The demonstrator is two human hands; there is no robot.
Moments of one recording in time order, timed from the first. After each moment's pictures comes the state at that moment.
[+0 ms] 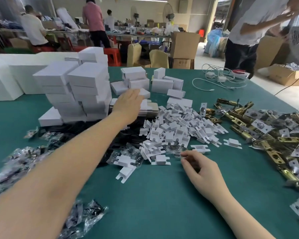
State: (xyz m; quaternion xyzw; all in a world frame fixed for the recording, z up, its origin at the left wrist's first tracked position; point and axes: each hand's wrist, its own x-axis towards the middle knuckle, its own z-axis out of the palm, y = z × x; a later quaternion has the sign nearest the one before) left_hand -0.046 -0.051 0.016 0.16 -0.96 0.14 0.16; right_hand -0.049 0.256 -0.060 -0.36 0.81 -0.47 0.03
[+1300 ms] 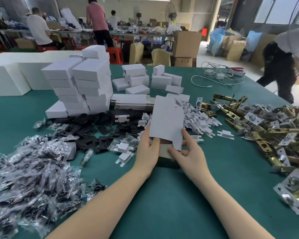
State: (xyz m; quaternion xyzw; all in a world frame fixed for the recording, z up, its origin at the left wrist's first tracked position) left_hand 0.032 0.117 -0.058 0.20 -0.68 -0.62 0.33; right_hand -0.035 0.239 -0.058 -0.26 0.75 -0.59 0.10
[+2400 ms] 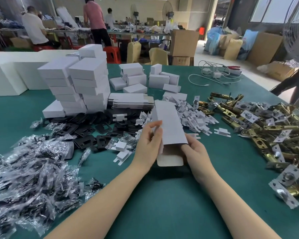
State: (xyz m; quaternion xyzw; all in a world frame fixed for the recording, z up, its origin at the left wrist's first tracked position) left_hand 0.035 0.120 -0.049 0.11 -0.67 -0.65 0.33; right_hand -0.040 0.251 -0.048 -0.25 0.64 -0.69 0.21
